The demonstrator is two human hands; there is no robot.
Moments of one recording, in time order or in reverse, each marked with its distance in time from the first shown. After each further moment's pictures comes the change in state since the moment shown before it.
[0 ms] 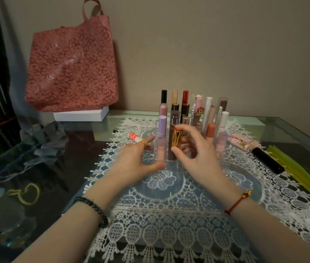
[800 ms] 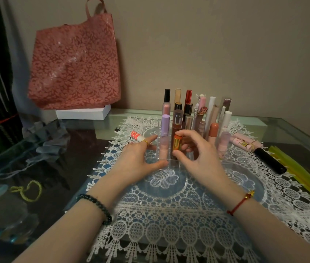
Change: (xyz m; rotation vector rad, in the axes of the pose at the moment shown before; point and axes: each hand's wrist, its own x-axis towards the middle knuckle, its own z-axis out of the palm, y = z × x) left_hand 0.000 0.001 -0.001 -0.007 0.001 0.000; right_hand -0.002 0.001 0.001 -0.076 -0.016 0.009
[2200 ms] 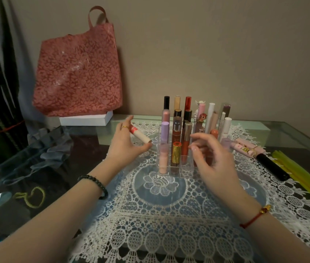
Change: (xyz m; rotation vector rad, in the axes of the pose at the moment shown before) left_hand 0.044 -0.037 -0.013 -0.059 0.324 -0.059; right_hand -0.007 0.000 -0.018 0.142 0.134 -0.071
